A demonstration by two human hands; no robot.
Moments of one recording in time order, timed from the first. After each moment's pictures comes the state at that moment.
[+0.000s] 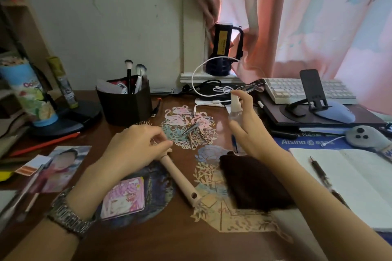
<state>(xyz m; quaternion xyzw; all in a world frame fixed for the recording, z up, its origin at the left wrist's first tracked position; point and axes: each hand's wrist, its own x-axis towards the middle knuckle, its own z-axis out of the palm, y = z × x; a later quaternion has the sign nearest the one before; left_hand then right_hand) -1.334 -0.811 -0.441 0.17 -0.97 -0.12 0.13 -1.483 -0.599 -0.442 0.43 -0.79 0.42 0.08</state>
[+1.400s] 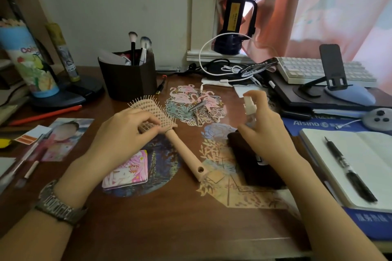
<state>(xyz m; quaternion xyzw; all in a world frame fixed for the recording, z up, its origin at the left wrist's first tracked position) -1.302 -0.826 -0.486 0.14 -0.95 -0.12 0.24 -1.452 -0.585 -0.476 0.37 -0.85 0.36 0.12</state>
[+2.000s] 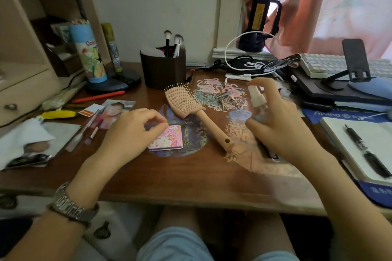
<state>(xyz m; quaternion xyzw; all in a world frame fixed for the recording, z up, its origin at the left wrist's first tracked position) -1.221 -0.818 -0.492 0.19 -0.93 -0.18 0.26 -1.374 -0.579 -0.452 0.46 -0.81 0.34 0.12</state>
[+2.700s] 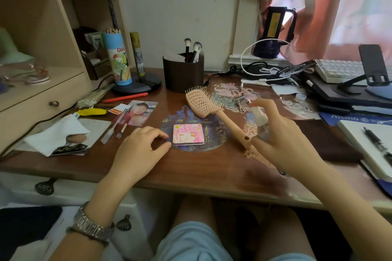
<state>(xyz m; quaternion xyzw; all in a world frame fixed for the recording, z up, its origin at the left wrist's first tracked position) -1.174 -0.821 -0.524 0.28 -0.92 -0.15 0.23 -1.340 -0.586 -0.474 0.47 -0.83 0.28 0.13</state>
